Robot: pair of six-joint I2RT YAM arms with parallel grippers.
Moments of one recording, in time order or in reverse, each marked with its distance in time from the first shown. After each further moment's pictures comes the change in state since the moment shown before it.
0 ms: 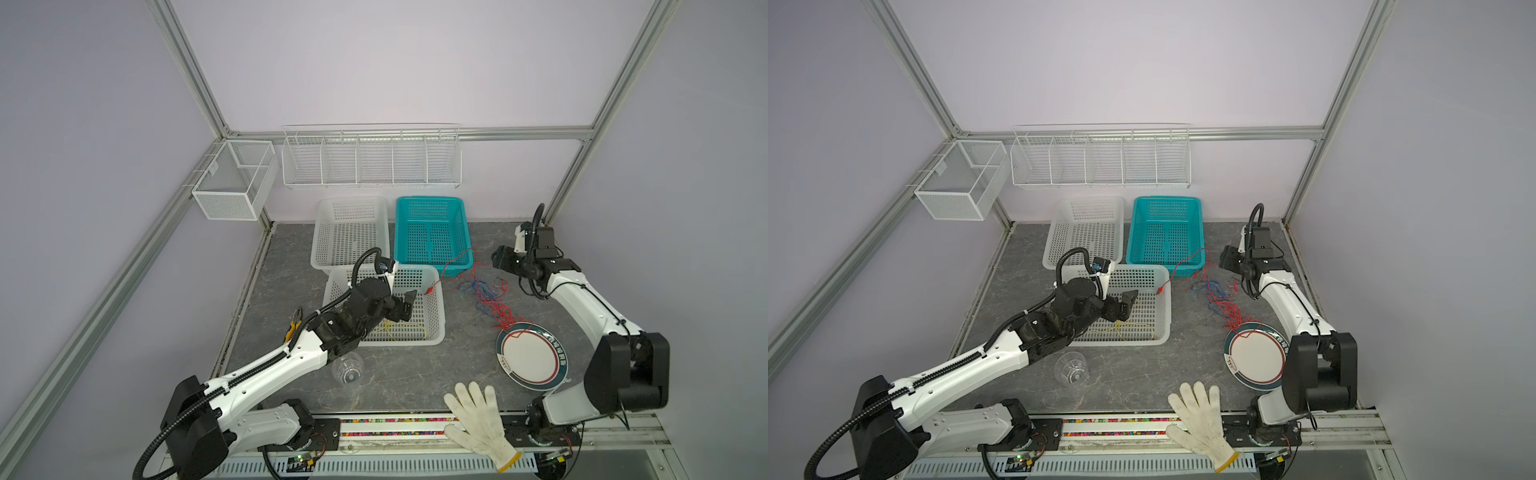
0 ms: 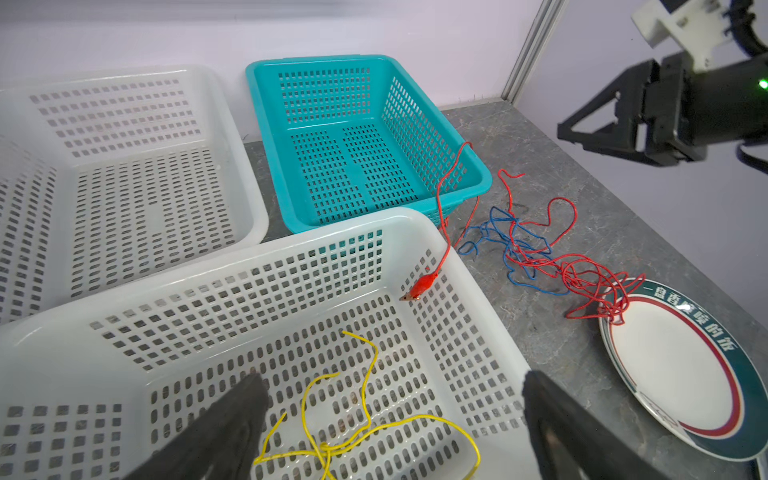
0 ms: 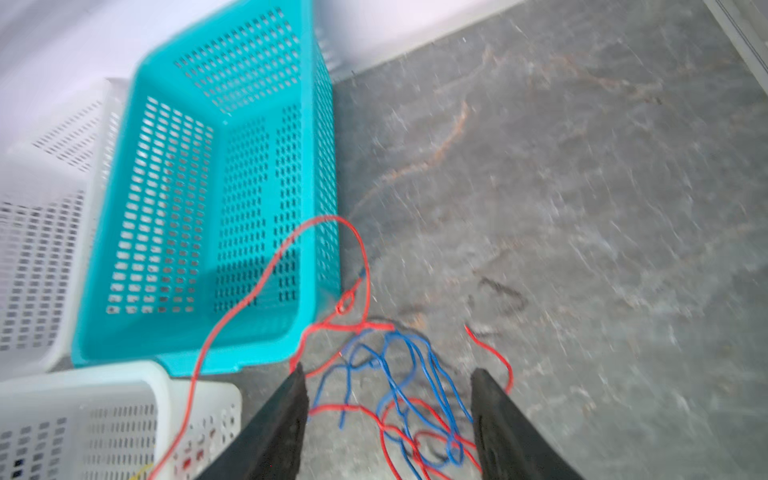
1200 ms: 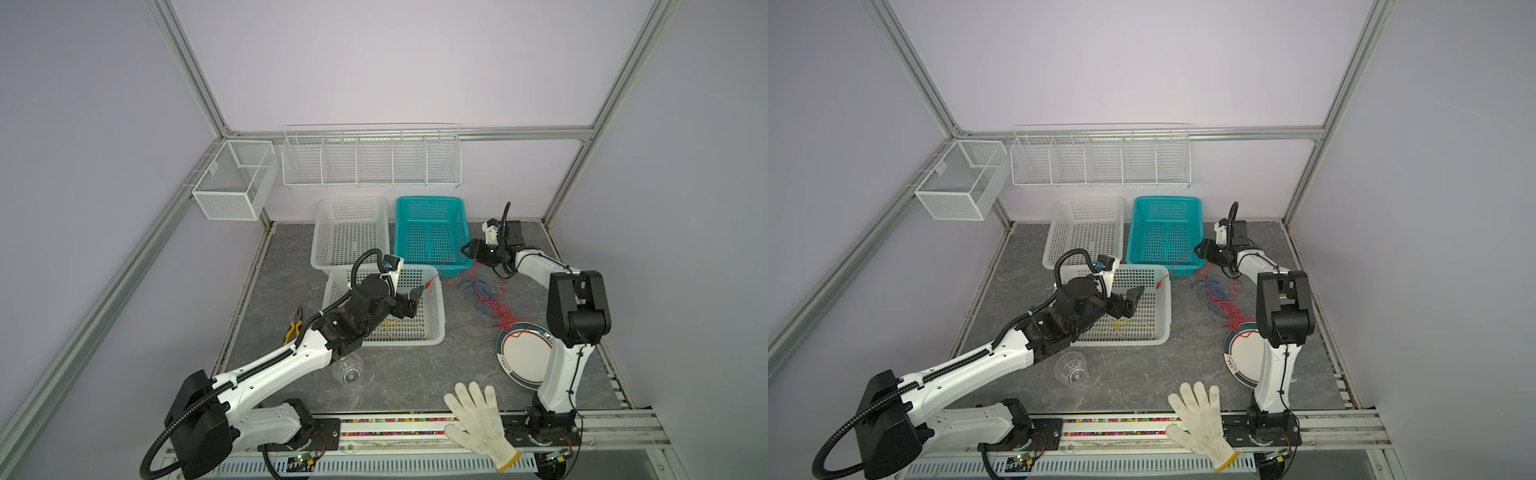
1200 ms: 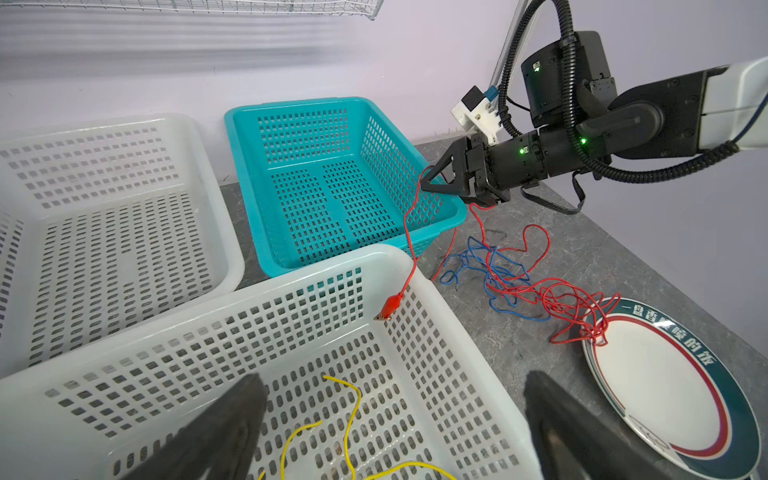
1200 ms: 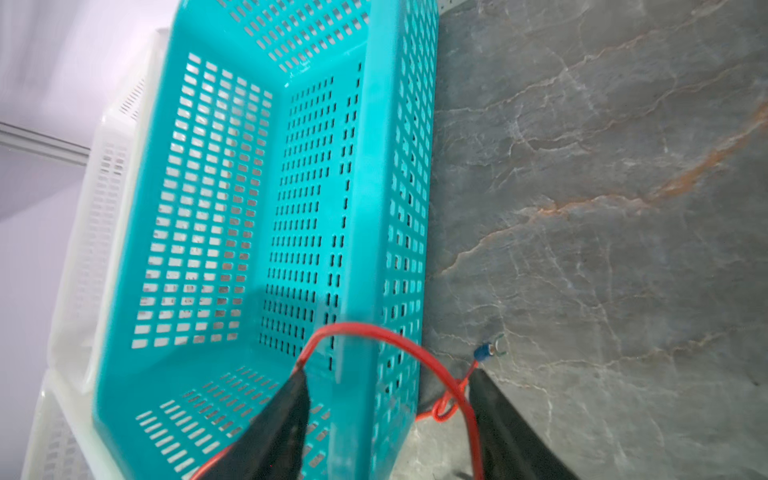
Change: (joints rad) left arm 0.000 0.028 -0.029 0.163 0.023 0.065; right arm 0.011 0.457 0.190 0.224 -0.325 0.051
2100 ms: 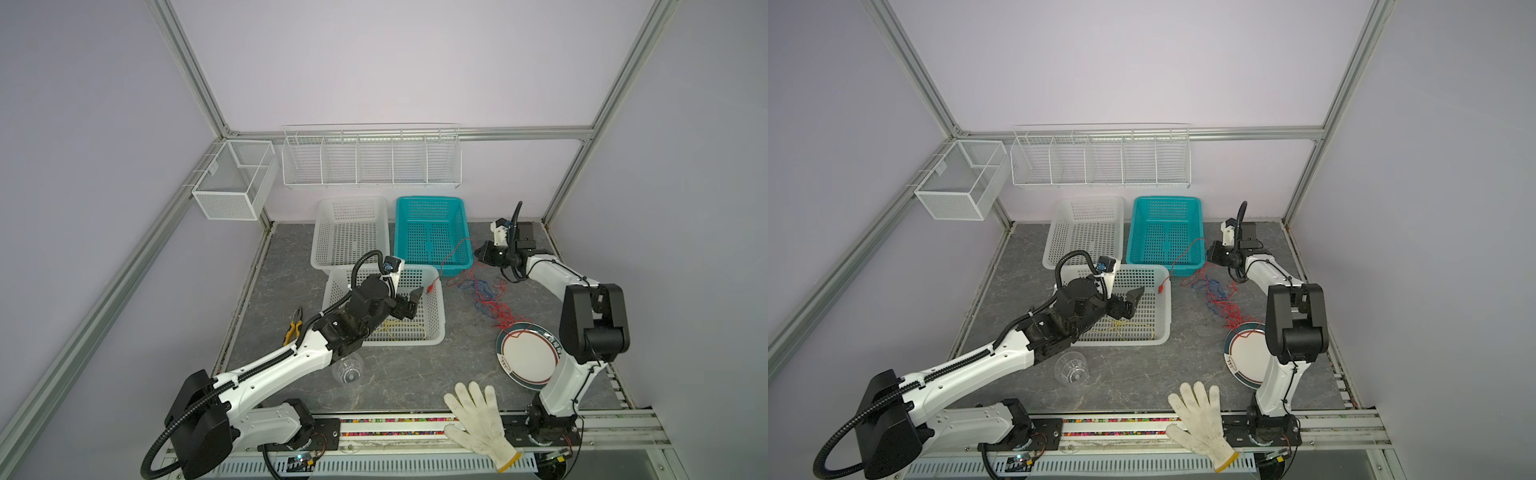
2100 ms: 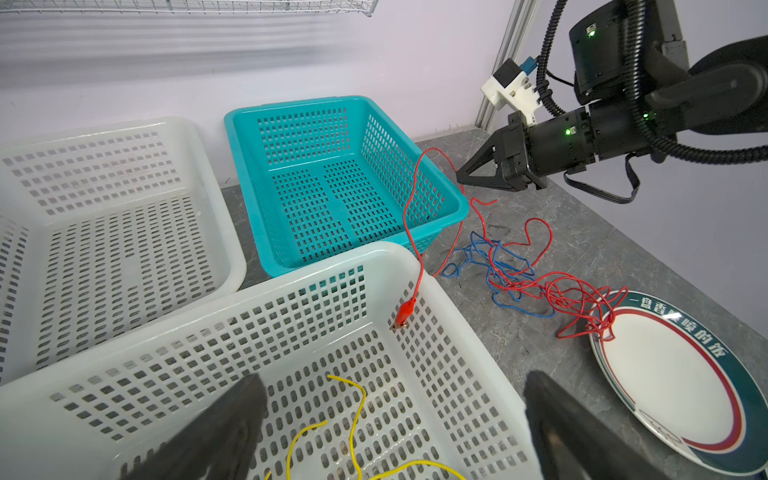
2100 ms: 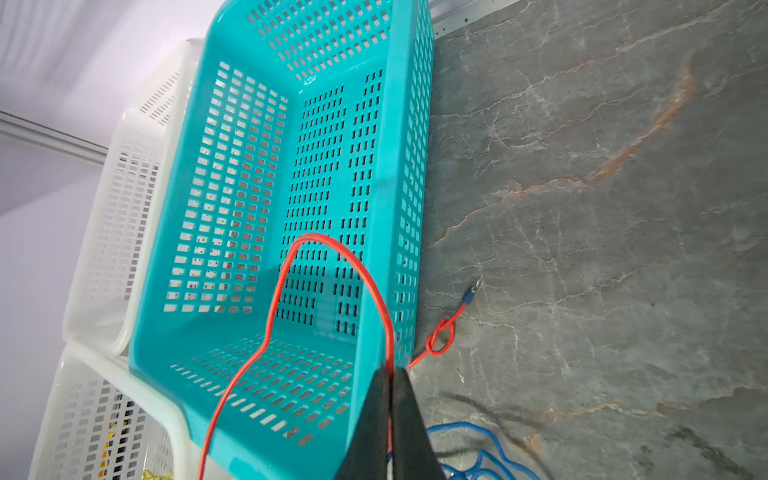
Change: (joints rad) left arm 0.000 0.001 -0.019 0.016 0.000 0.027; right arm -0.018 -0.171 -0.102 -0.050 0.029 -0.052
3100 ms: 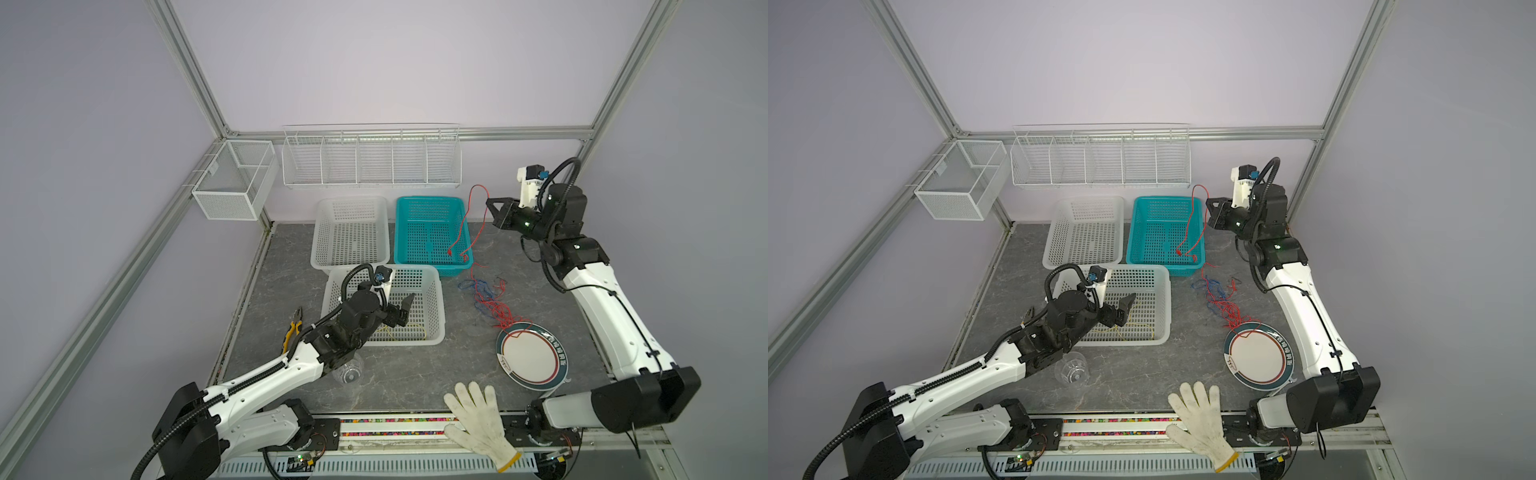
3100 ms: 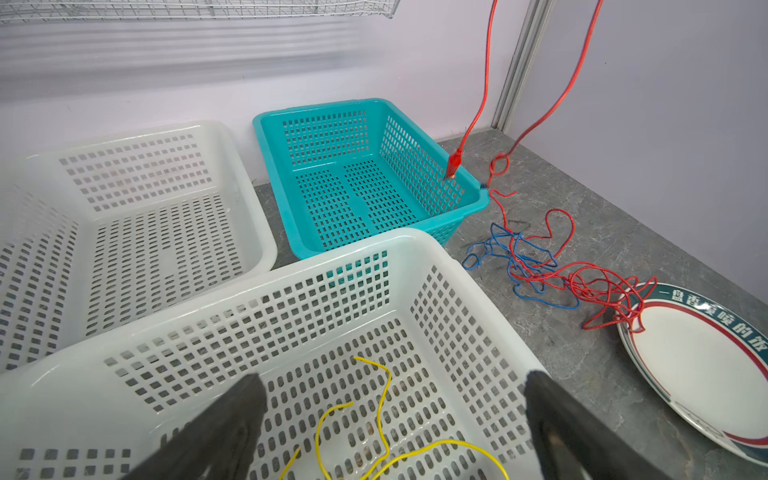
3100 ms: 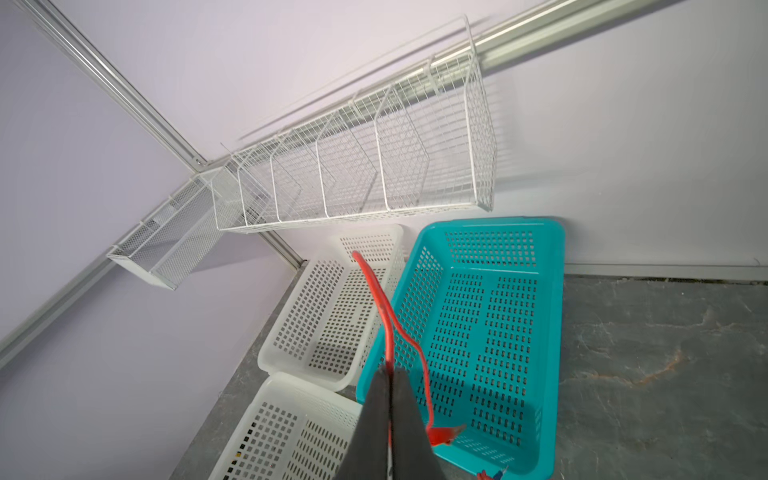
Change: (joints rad) left arm 0.001 -0.096 -0.127 0.063 -0.050 0.034; right arm 0.118 -0.426 0.232 -0.099 0.060 0.039
